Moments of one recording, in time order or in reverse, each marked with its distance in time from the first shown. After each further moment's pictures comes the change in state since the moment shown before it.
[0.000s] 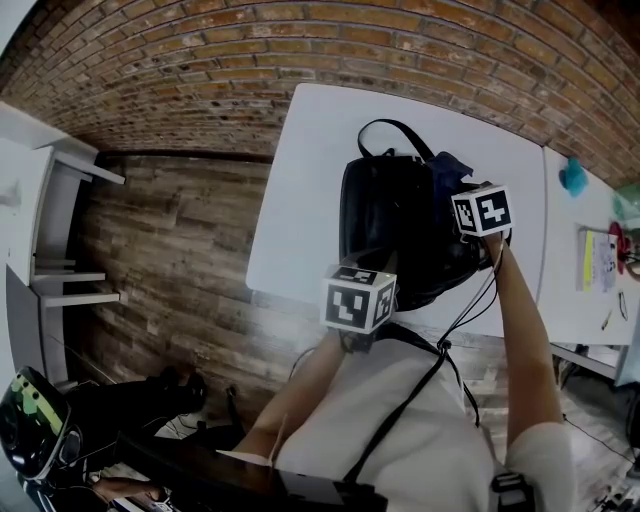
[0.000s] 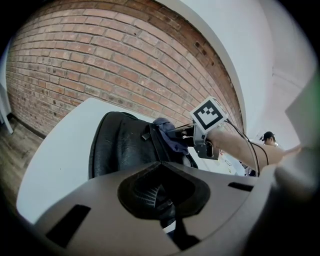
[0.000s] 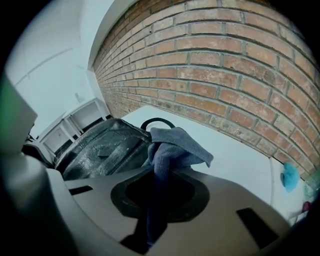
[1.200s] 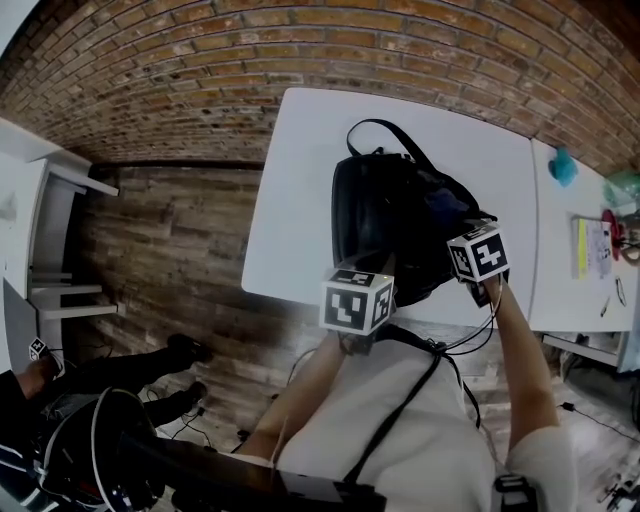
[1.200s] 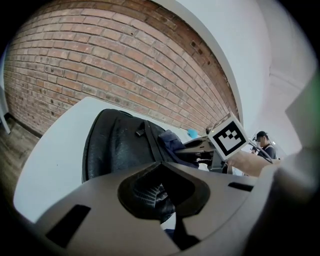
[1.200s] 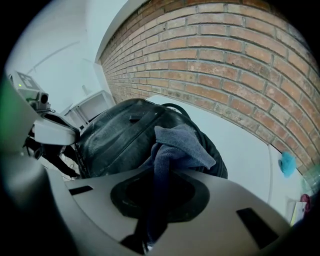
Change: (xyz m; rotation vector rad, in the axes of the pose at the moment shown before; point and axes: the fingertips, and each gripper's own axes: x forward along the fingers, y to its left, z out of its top) left arm -0.002 -0.013 -0.010 0.013 0.002 -0.025; right arm -0.040 0.041 -0.076 -0.051 0.065 0.038
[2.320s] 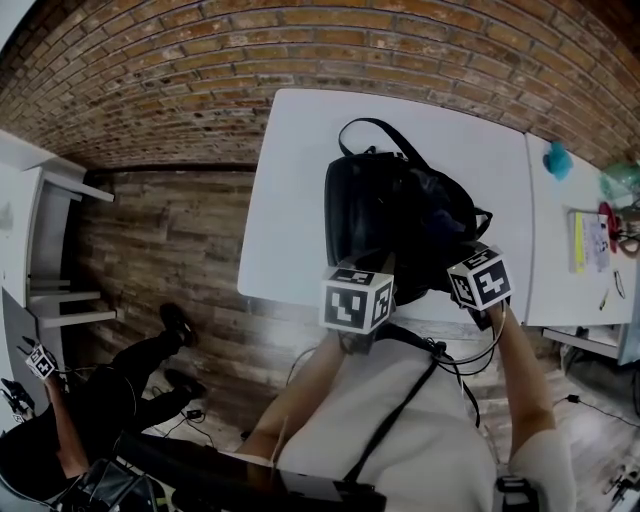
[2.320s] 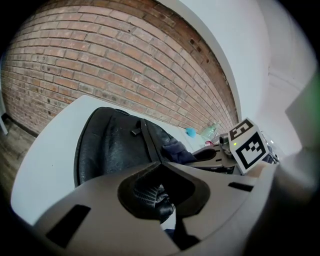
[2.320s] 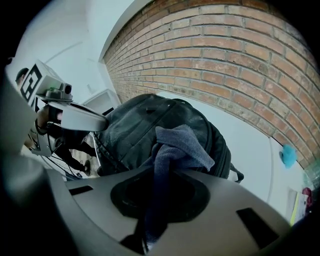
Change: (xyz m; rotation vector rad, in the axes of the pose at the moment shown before) left arm 0.008 -0.006 -0.001 0.009 0.018 -0.018; right arm -0.029 0.033 -0.031 -0.007 0.027 0.059
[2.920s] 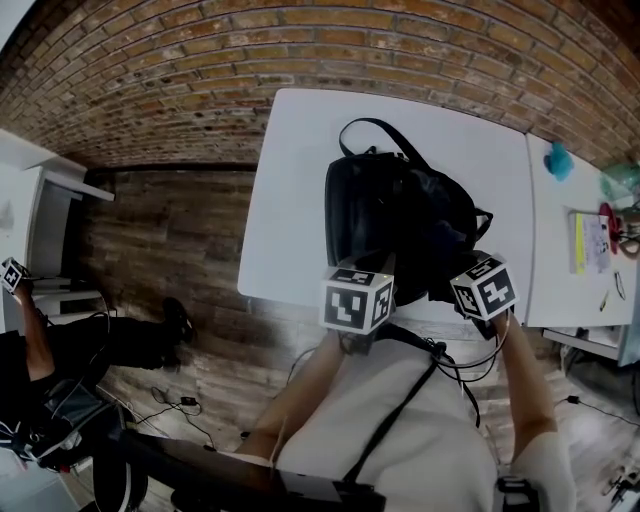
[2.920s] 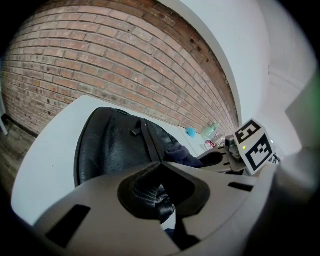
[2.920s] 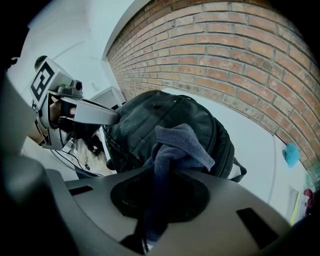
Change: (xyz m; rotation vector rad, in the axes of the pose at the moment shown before) left arm 0.001 0.001 0.000 0.004 0.004 0.001; right arm -0.011 0.014 -0.013 -0.016 0.041 0.048
